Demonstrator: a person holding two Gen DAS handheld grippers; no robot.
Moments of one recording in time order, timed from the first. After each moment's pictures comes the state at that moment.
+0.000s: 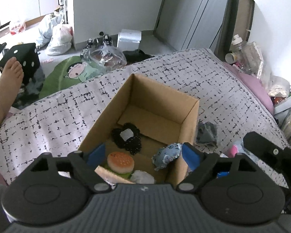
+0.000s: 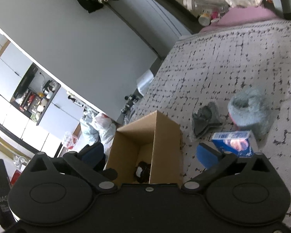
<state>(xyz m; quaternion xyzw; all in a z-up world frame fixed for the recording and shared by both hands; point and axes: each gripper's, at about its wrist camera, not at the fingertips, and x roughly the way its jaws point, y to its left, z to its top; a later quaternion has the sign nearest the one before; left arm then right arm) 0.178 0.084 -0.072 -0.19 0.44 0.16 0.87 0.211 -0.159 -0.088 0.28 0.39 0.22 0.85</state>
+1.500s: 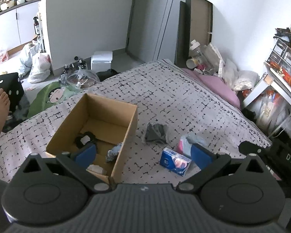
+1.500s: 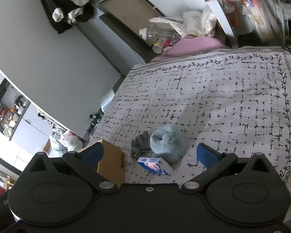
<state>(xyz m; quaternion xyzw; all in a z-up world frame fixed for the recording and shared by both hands) 0.156 -0.023 -0.009 -0.14 0.39 0.10 0.90 0.197 -0.281 -0.053 0.26 0.39 0.12 0.87</state>
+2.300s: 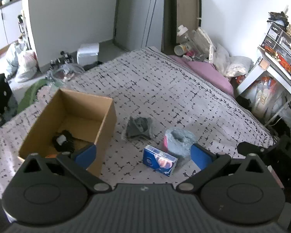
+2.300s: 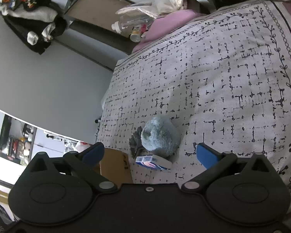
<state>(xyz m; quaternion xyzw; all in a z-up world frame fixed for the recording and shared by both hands) 0.198 -0.052 -0.038 -0.13 0.42 0.07 0.90 0.217 -0.322 -0.094 0.39 0.43 0.10 0.81</state>
